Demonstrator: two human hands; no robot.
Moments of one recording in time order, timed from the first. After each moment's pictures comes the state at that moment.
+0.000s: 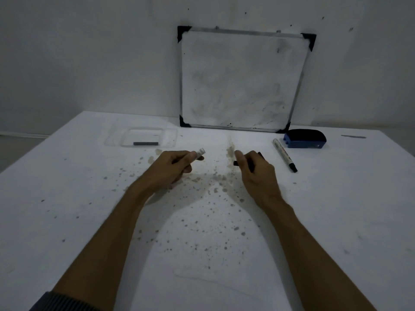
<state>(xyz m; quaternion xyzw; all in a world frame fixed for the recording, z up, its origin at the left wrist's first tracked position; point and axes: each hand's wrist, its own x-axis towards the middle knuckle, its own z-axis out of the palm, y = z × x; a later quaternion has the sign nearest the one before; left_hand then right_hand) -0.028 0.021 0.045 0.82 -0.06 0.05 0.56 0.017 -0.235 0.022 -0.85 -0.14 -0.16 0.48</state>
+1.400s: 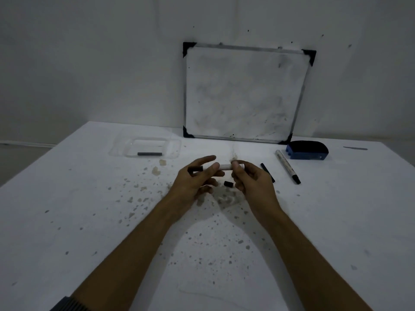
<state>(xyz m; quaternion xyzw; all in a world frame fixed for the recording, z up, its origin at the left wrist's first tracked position) -0.030 -0.034 0.037 0.60 -0.02 0.03 0.80 0.000 -0.215 0.038 -0.64 -0.10 0.01 0.76</state>
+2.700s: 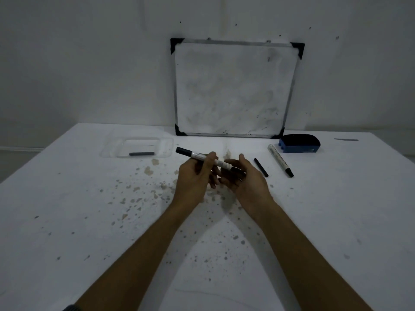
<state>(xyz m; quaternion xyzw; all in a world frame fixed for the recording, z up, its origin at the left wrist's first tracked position) -0.024 -0.069 0.040 0.69 0.00 0.20 0.69 0.005 -0.212 0.042 -0.50 0.03 0.13 0.85</state>
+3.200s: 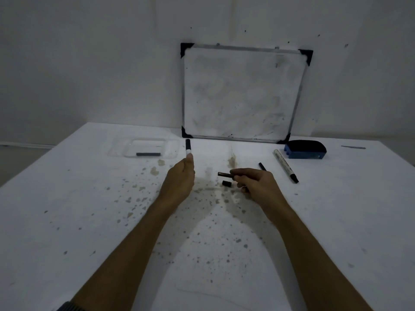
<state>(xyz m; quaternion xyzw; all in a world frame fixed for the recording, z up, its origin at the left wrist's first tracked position) -0.018 -0.022 0.034 0.82 0.11 0.14 0.55 0.012 -0.242 0.040 -0.74 -0.07 0.07 0.66</state>
